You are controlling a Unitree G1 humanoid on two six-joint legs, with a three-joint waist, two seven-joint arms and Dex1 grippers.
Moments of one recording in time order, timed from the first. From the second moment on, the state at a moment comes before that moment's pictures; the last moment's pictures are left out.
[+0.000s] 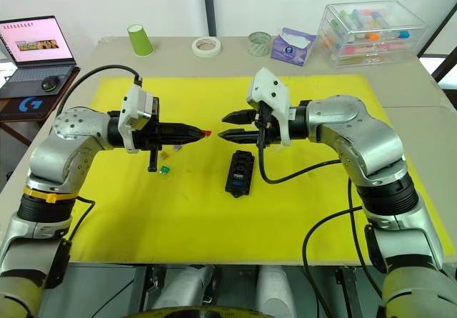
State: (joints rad) left arm -0.62 0.62 -0.06 -0.11 -0.45 0.40 -1.24; right arm -0.77 -0.70 0.18 -0.28 0.52 0.75 1.00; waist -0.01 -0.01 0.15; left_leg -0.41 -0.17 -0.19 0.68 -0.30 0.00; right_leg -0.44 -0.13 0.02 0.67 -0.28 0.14
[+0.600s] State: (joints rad) left arm -0.64 0.60 -0.07 -0.11 -0.44 0.40 -1.22; right arm -0.81 -0.65 0.22 -0.23 0.46 0.71 1.03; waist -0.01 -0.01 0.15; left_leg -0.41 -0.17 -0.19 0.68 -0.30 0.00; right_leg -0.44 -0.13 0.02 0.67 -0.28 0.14
